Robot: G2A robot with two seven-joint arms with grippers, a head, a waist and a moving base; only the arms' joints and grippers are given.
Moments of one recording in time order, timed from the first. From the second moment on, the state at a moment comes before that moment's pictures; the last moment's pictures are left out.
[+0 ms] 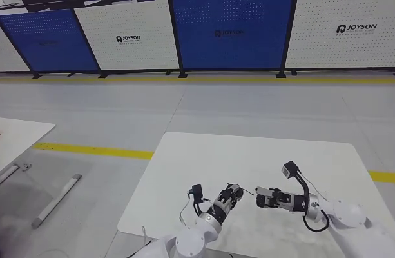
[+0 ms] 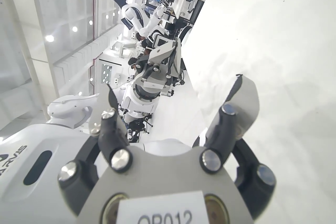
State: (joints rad) left arm 1.35 -1.10 -0.68 -1.80 -0.54 -0.01 0.44; right arm -1.01 -1.01 0.88 -1.27 0.50 -0.34 1.03
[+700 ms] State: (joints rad) left arm 1.39 -1.14 -0.72 -1.80 -0.49 0.01 0.43; right arm -1.03 -1.04 0.92 -1.26 0.47 -0.34 1.07
